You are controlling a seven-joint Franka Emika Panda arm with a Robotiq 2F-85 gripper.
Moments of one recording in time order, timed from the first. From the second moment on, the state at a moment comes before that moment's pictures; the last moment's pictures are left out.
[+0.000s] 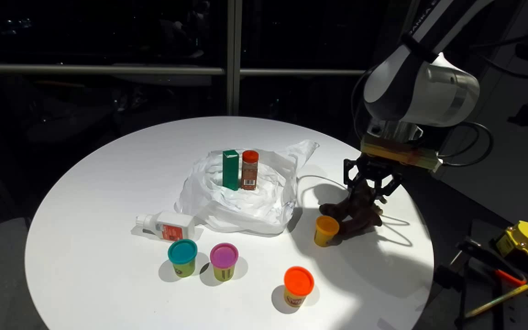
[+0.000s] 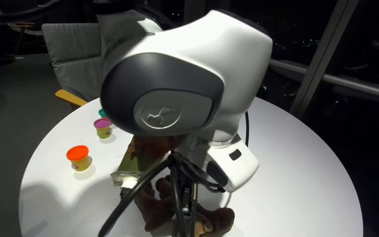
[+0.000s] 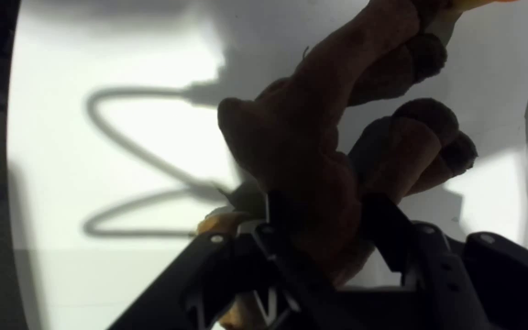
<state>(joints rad) -0.08 0.42 -0.15 -2.42 0.51 2.73 0.41</state>
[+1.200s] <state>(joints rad) 0.07 0.01 -0.35 -2.67 -0.14 2.89 0.65</state>
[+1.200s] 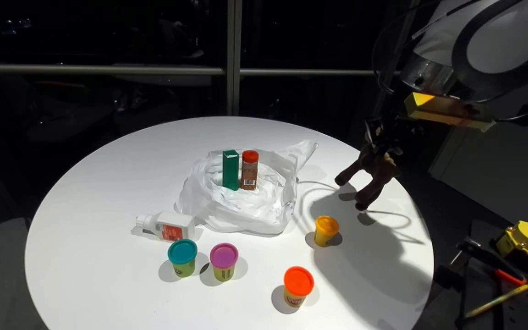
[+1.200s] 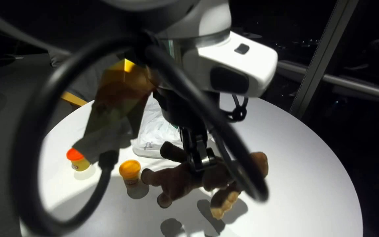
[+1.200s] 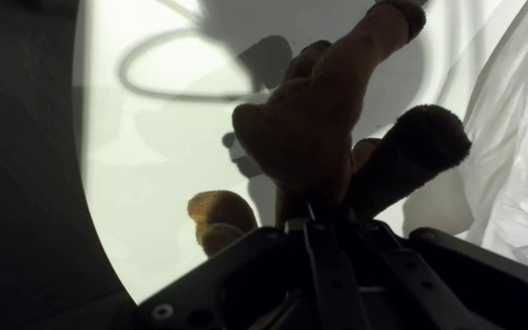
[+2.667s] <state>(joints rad) 0.07 0.16 0.00 -2.35 -0.29 2.89 0.57</state>
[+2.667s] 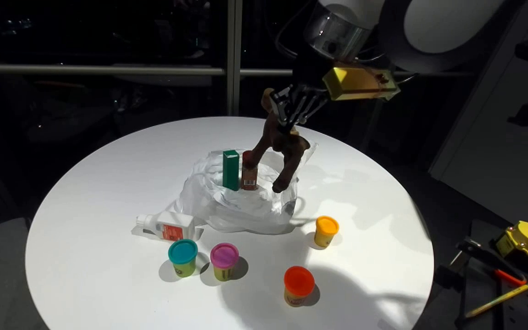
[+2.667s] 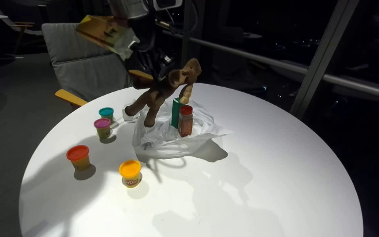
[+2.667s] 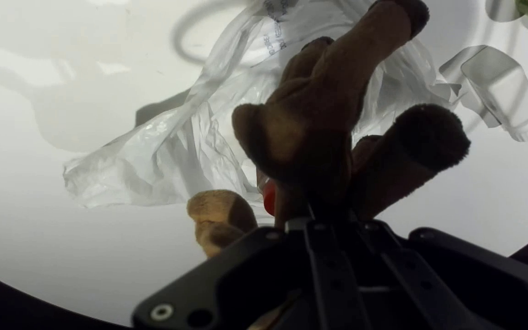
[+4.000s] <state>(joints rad) 0.22 0.53 -0.18 -2.06 -0.28 2.80 0.53</state>
